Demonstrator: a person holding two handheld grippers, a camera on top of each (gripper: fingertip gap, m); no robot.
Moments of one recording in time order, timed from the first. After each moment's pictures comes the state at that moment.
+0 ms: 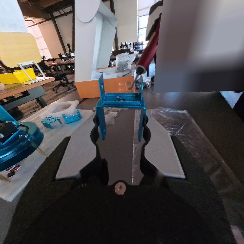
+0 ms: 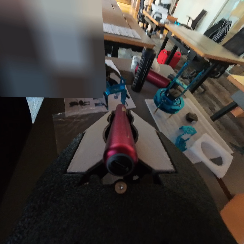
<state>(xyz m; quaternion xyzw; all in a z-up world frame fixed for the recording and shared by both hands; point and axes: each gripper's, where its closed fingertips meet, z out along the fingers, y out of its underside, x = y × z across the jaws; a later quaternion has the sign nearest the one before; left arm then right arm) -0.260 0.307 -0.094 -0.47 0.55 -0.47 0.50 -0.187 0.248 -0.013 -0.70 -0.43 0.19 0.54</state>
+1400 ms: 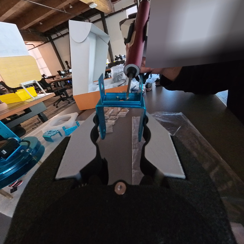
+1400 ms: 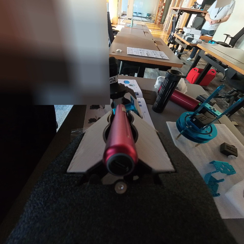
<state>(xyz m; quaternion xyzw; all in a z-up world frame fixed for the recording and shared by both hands) -0.265 0.294 -0.082 -0.42 0.56 -0.48 0.53 -0.235 0.259 0.002 -0.64 -0.47 0.31 0.52</state>
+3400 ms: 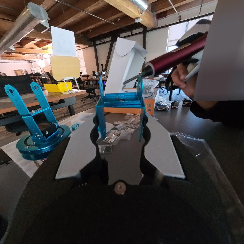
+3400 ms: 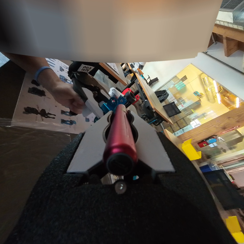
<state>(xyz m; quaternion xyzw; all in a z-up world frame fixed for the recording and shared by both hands) -0.281 0.334 -0.047 -0.50 0.44 -0.47 0.58 -0.257 0.258 0.027 -0.53 -0.52 0.00 0.67</state>
